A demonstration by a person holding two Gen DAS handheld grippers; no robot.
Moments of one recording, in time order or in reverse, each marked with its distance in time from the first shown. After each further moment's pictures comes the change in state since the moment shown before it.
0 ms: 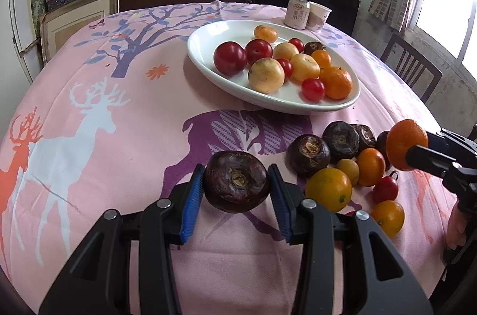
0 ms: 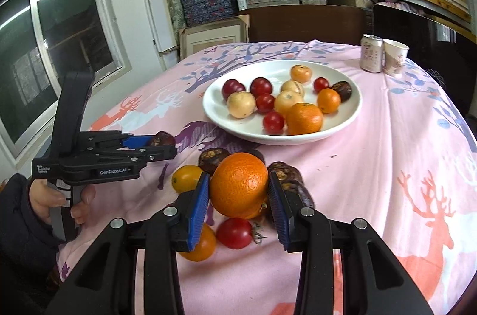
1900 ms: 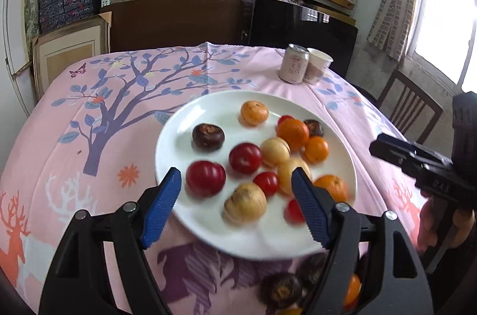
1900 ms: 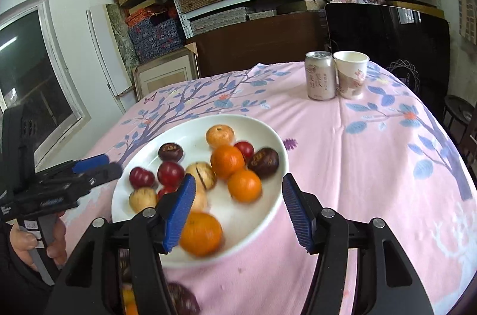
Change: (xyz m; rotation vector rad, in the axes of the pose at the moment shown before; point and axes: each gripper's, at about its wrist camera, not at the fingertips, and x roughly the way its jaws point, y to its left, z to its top) left arm 0.024 -0.024 0.105 0.013 -0.117 -0.029; right arm 0.042 -0.116 0.084 0.177 -0.093 -0.105
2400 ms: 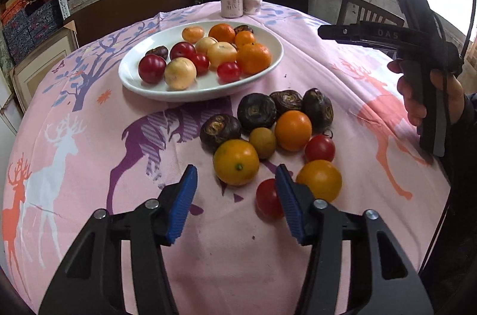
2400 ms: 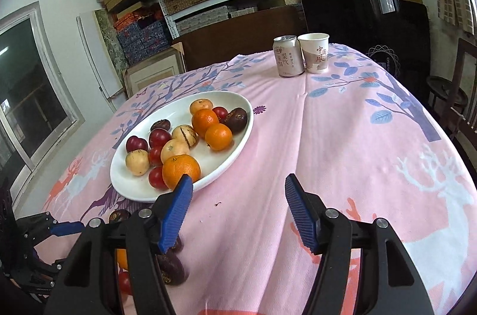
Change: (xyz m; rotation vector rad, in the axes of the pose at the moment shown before) left arm -0.060 -0.053 -0.121 0.234 0.136 -0.049; right arm -0.046 -0.019 -0.050 0.048 -0.001 -0.045
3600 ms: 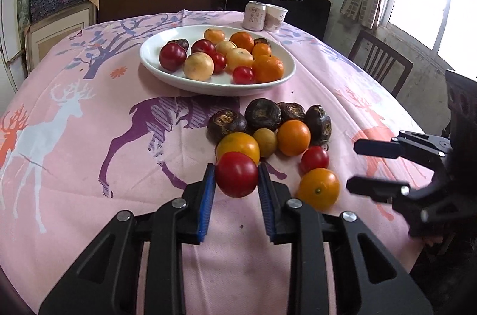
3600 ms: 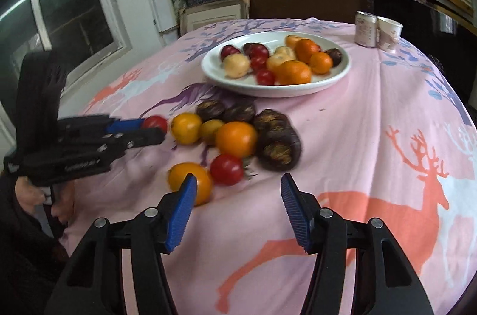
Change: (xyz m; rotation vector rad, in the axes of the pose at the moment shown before) left arm -0.010 0.010 -0.016 -0.190 -0.075 -0.024; right arm -0.041 0.103 -0.091 -0.297 0.194 0.146
